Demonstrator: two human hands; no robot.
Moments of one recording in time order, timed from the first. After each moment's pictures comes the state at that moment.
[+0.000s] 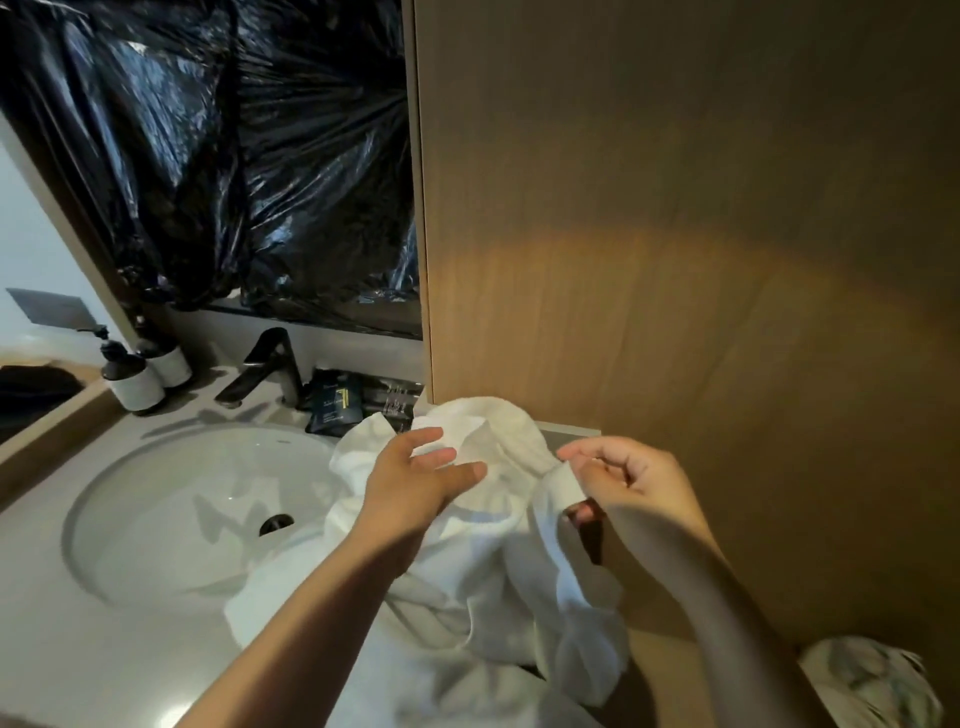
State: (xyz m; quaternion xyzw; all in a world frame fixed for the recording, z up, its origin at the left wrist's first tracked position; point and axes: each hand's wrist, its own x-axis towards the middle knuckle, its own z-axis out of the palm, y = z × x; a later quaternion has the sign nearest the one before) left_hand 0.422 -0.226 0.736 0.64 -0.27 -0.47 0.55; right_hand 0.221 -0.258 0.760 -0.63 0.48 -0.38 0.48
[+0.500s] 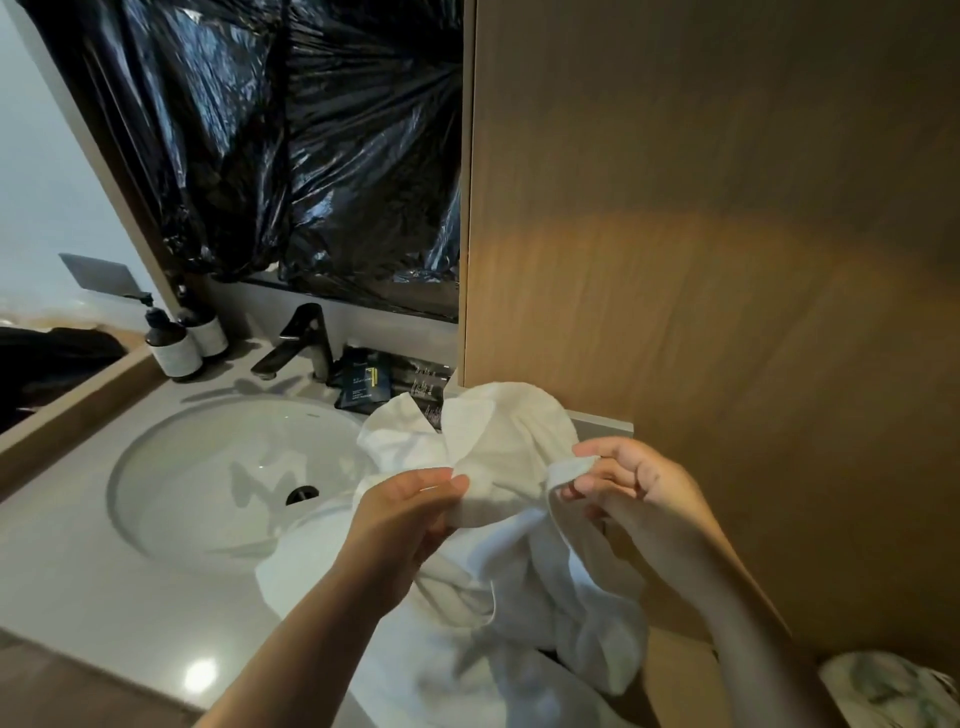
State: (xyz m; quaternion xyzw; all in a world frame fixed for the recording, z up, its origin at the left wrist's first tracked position) left_hand 0.441 -0.184 0.713 0.54 -0.22 -0.56 0.59; right_hand 0.227 -0.256 0.743 -0.63 0.44 -0.33 0.55
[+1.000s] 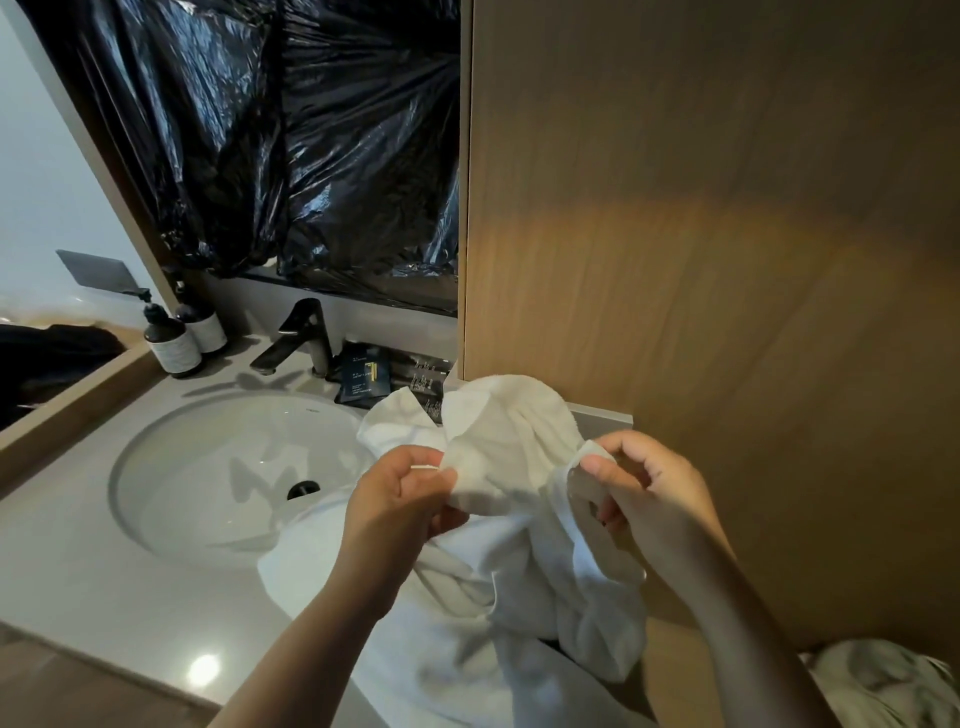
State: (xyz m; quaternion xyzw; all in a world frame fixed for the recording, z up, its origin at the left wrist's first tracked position) left_hand 0.437 -0.173 0.720 0.58 -0.26 -0.46 0.62; right_hand 0.228 -0.252 0.739 -0.68 0.47 -0.37 0.43
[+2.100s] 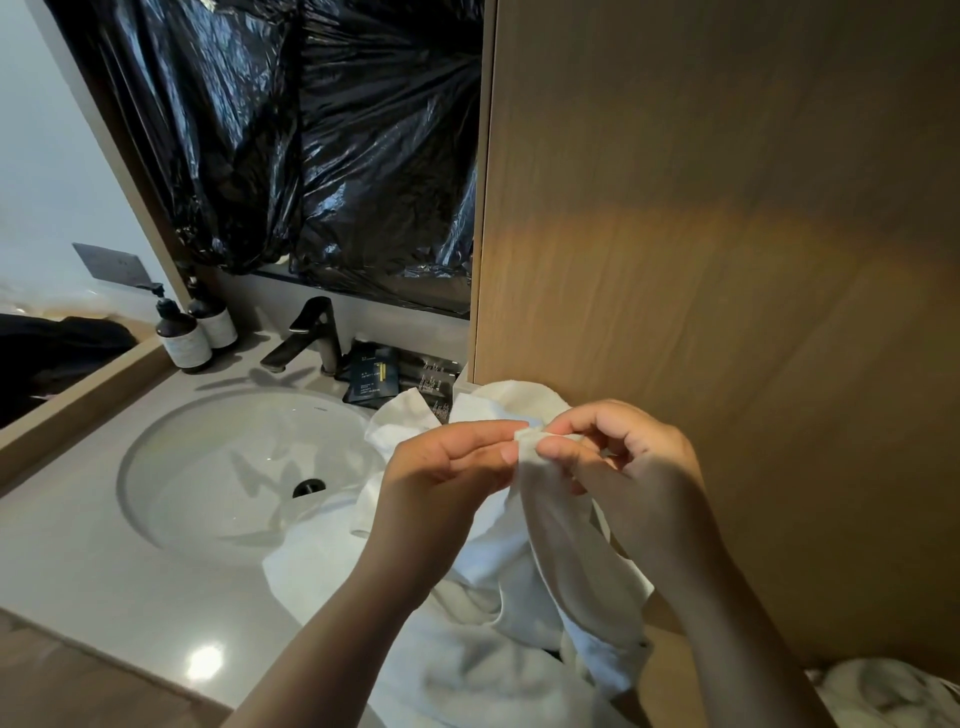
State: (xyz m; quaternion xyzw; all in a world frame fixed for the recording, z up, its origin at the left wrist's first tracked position) left_hand 0.414 -0.173 0.771 0.52 -0.40 -0.42 0.63; right_hand 0.262 -0.240 0.774 -0.74 0.36 -0.43 0.37
